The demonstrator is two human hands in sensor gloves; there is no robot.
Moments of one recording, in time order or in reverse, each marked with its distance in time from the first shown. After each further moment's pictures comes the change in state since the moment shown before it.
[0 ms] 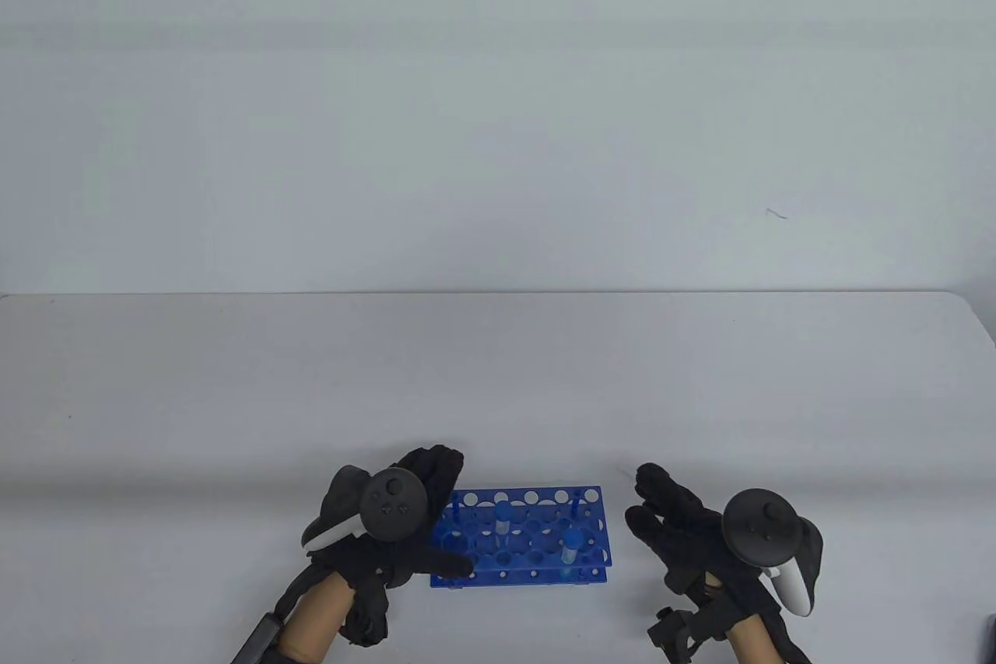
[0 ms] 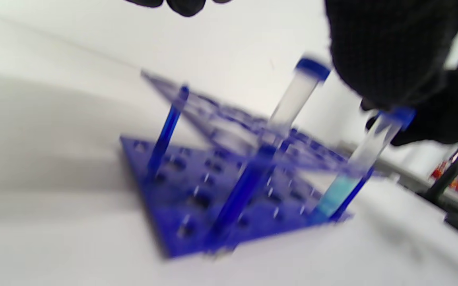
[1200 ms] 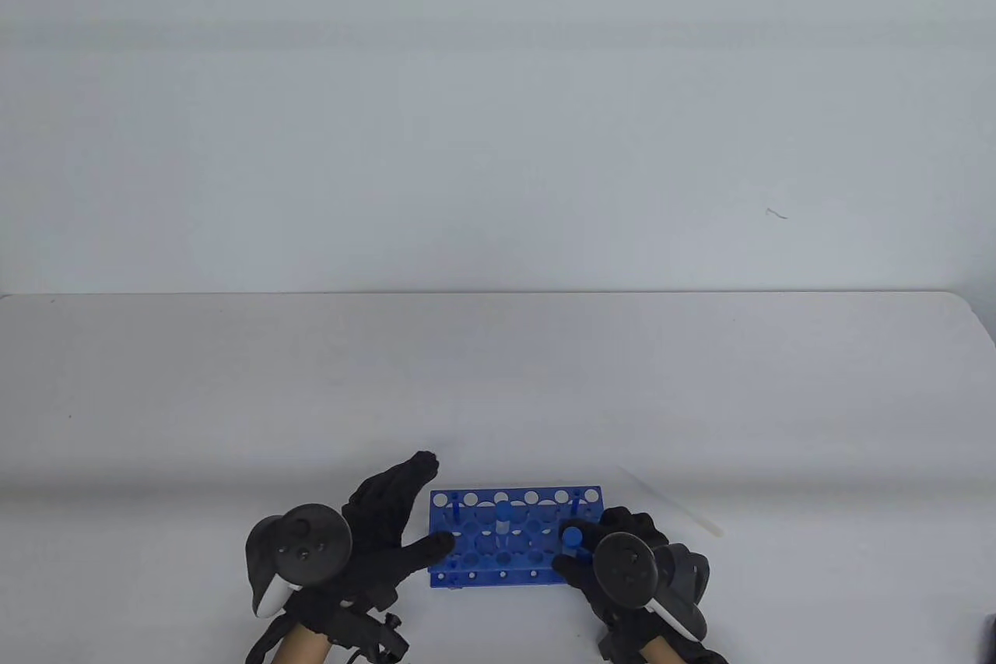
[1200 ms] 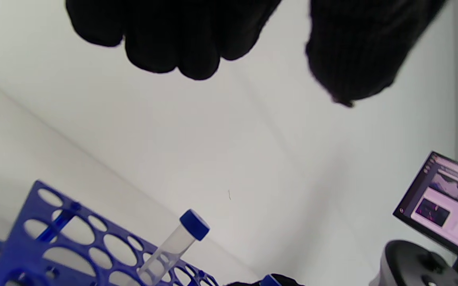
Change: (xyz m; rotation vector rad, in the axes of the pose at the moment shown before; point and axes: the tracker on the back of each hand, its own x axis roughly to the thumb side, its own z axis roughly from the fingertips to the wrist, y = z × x) left_hand 0.032 0.022 0.052 0.438 -0.050 0.208; right_hand 0.014 0.089 0.000 -0.086 -0.048 0.538
